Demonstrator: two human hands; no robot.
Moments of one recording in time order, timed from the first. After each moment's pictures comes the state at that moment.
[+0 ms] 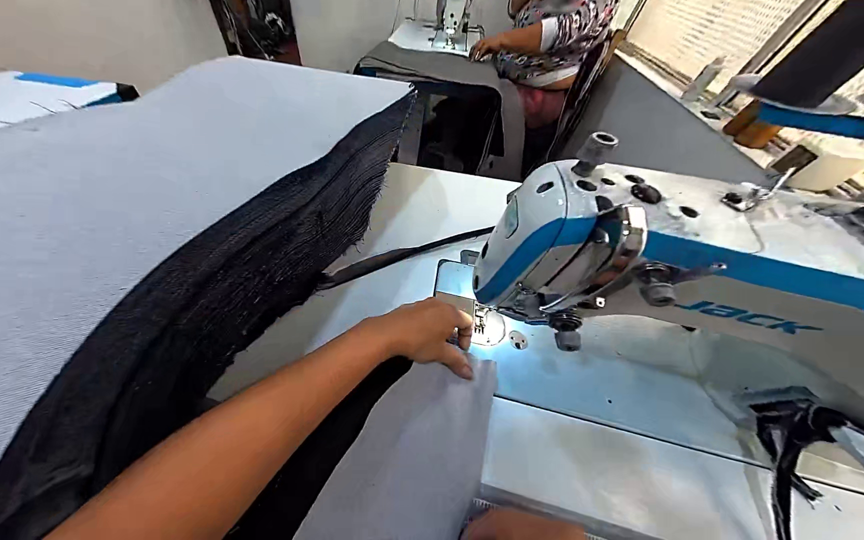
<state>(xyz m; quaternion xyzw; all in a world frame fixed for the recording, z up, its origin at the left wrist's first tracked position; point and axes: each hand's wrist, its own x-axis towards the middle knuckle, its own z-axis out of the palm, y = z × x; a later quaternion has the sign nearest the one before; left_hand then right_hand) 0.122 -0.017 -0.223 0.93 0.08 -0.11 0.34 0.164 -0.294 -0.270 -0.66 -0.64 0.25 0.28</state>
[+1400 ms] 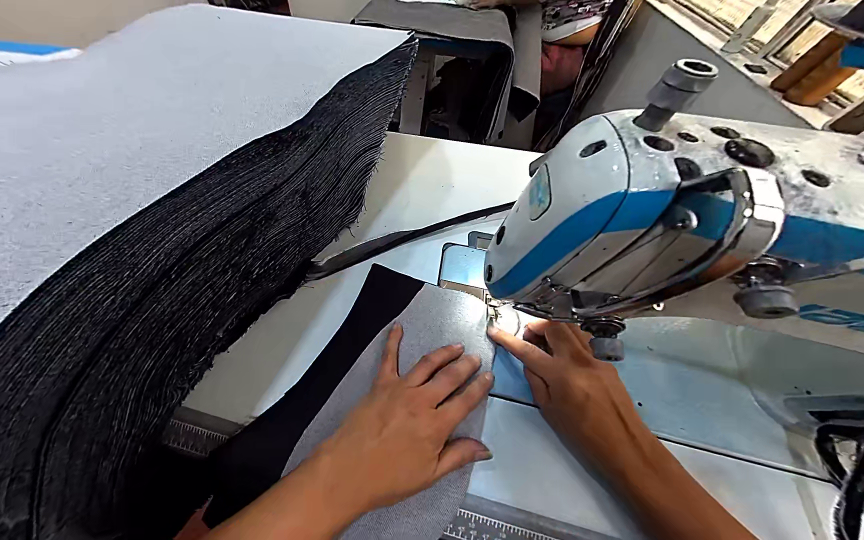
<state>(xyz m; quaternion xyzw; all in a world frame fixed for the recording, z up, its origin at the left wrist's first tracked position) 0.051 -0.089 -0.289 0.98 0.08 0.15 0.11 0.275 -0.196 -0.301 -0.68 -0.67 -0.16 0.25</state>
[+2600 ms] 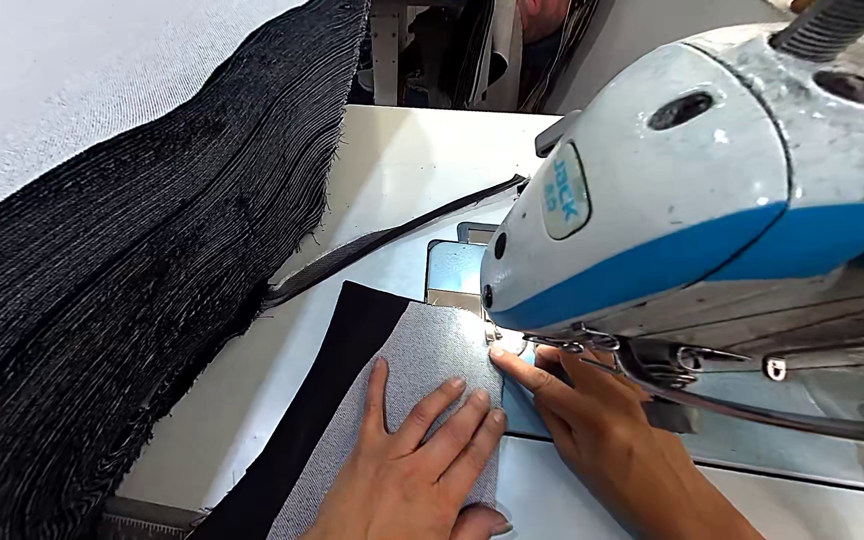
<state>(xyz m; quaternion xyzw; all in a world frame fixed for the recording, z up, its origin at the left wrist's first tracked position) 0.047 -0.092 -0.287 0.98 0.09 0.14 0.10 0.265 -0.202 -0.301 -0.71 -0.64 -0.14 0.25</state>
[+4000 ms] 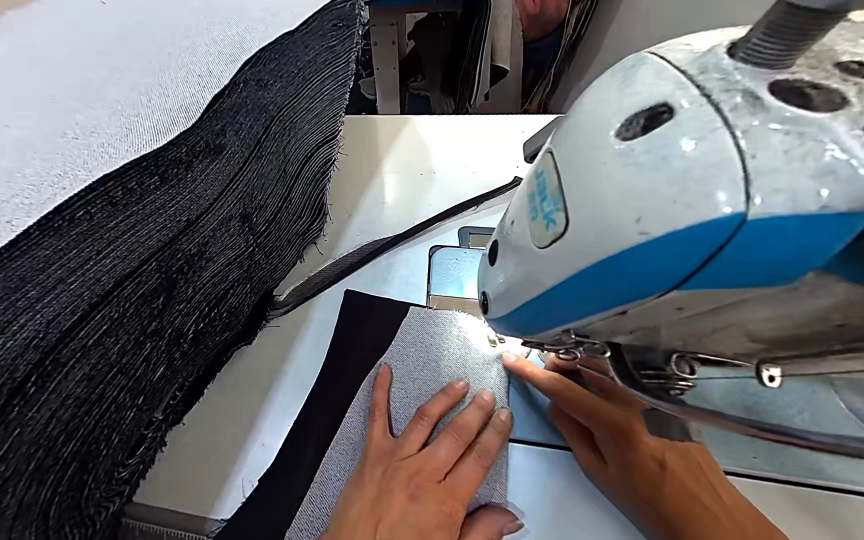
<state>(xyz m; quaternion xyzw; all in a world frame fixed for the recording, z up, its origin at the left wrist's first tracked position) 0.053 -0.096 -0.284 0.98 0.12 0.14 0.11 0.271 -0.209 -0.308 -0.72 -0.62 -0.14 0.28</state>
